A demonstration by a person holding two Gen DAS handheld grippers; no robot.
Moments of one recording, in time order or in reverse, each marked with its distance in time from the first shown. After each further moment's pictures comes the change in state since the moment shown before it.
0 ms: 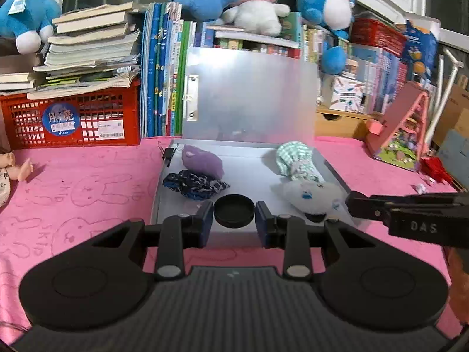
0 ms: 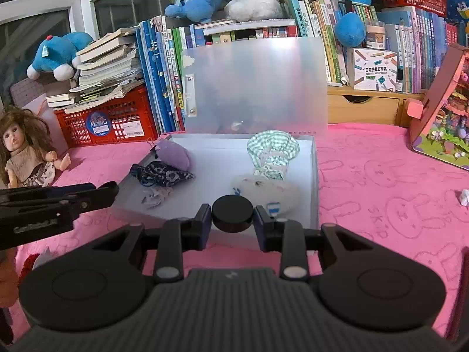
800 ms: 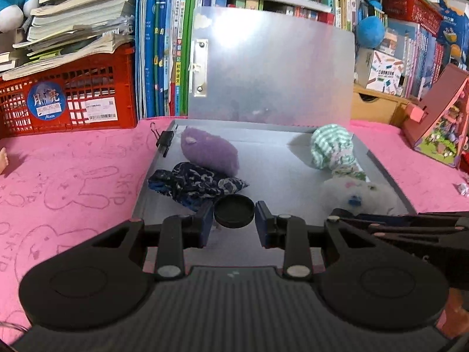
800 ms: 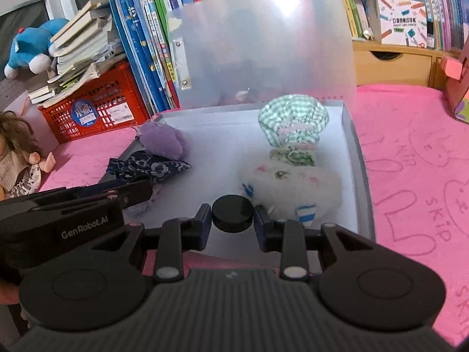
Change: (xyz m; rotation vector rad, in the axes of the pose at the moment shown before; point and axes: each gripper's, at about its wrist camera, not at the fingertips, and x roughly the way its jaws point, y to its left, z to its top) left arm 0.105 0.001 0.004 -0.011 0.082 0.085; right arm 0.096 -0.005 0.003 0.069 0.125 0.040
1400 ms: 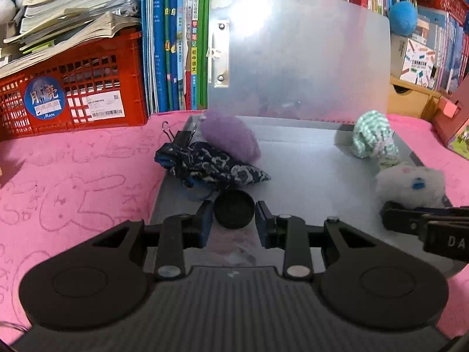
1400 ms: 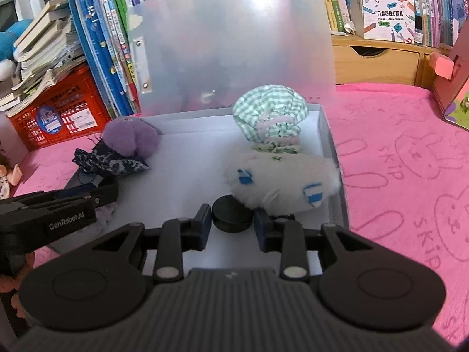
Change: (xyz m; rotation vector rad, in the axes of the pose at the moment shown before) left arm 0.052 0.019 0.018 0.010 0.058 0.068; right arm 0.029 -0.022 0.018 0.030 0.017 -0.091
